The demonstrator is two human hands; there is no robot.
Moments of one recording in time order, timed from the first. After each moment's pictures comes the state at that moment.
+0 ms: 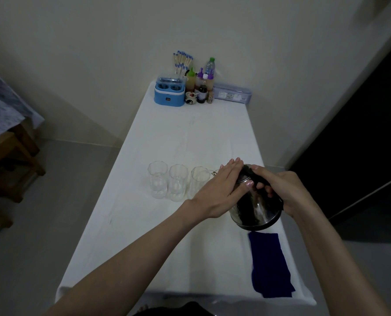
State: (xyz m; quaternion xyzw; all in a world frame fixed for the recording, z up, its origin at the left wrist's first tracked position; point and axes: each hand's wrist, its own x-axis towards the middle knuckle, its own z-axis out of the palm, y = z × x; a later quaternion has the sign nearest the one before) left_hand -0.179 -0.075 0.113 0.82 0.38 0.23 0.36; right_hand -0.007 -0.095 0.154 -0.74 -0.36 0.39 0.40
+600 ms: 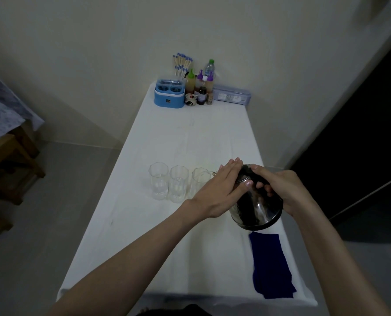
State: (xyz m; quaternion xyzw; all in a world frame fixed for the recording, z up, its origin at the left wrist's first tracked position) left_hand -0.181 -0.071 0.110 0.82 0.38 0.22 0.36; right_hand -0.006 -0.090 0.151 -0.74 -0.37 0.39 0.40
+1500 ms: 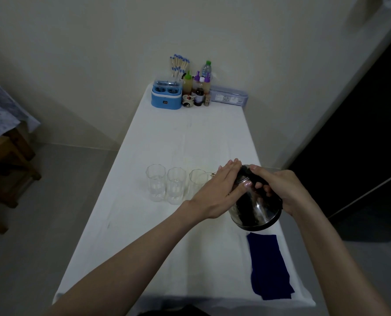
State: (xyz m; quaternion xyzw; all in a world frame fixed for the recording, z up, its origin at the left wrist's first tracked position) left_hand -0.178 -0.068 0.110 0.83 0.37 0.23 0.35; right_hand 0.002 -0.085 0.147 -0.73 -0.38 0.40 0.40
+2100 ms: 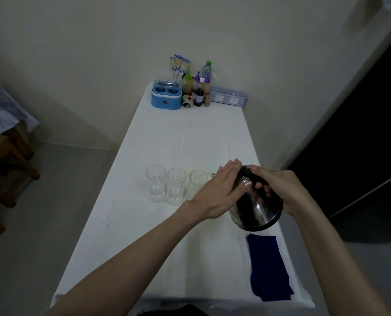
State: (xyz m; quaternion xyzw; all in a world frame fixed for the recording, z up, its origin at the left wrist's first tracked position) left_hand -0.177 -0.065 0.109 0.82 0.38 0.23 0.36; right_hand 0.005 -0.082 0.148 -0.73 -0.38 0.40 0.39
